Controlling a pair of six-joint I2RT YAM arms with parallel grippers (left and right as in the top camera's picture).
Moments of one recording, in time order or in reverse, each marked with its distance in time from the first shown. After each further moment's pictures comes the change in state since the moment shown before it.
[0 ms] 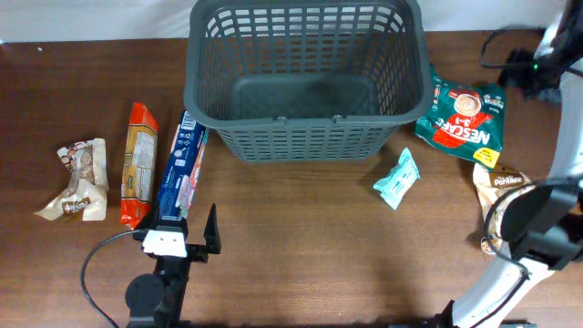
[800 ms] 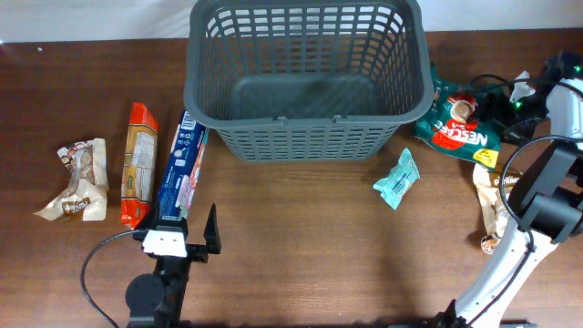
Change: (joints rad) left arm 0.000 0.000 0.000 0.000 0.000 0.000; right arm -0.096 0.284 -0.094 0.076 -0.285 -0.082
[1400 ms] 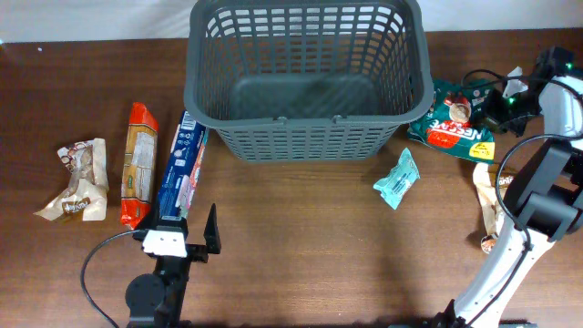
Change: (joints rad) left arm 0.000 0.000 0.000 0.000 0.000 0.000; right arm 0.026 0.003 0.004 0.016 -0.031 0.040
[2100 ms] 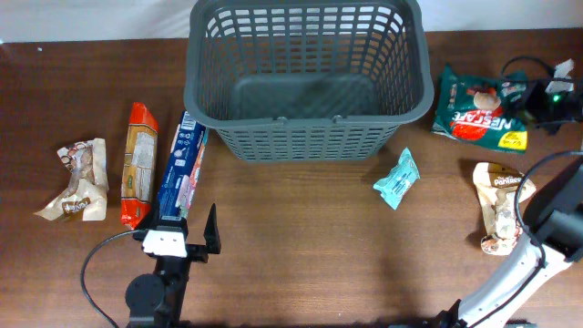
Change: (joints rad) left arm 0.000 0.000 0.000 0.000 0.000 0.000; right arm -0.133 -0.130 -0.019 0.053 -0.171 0.018
